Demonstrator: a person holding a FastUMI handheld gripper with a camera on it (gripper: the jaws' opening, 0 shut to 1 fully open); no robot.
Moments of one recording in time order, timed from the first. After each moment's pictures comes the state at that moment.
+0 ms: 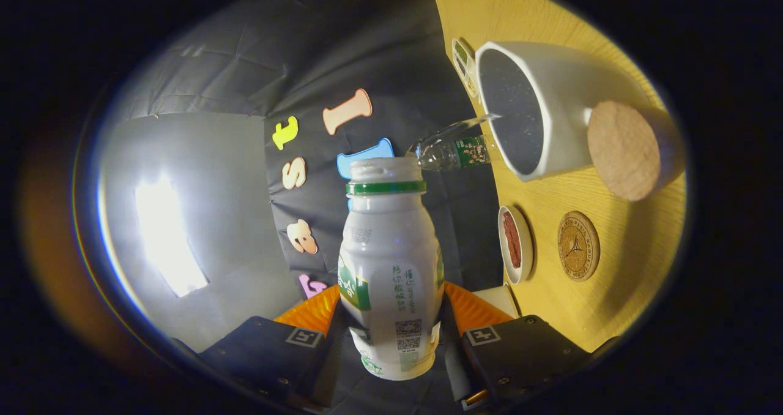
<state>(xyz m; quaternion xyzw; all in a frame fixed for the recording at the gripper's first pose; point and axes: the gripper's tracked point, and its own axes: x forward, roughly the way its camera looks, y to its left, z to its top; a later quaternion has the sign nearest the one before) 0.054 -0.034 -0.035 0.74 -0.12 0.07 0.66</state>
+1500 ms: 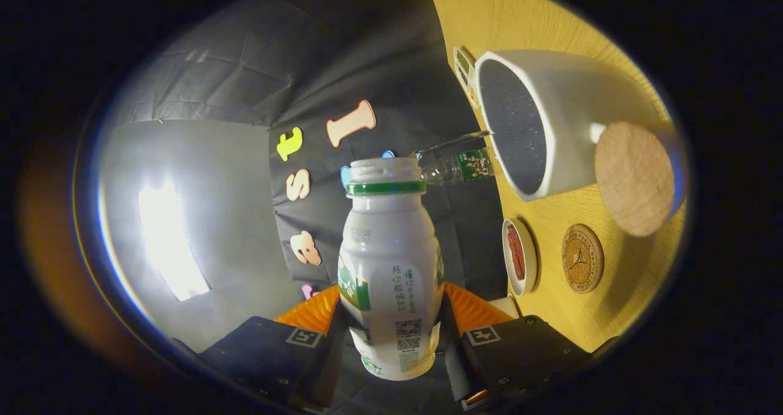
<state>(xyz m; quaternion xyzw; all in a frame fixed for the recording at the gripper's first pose) 0.062 -0.047 -0.035 0.74 -0.15 0.05 0.66</state>
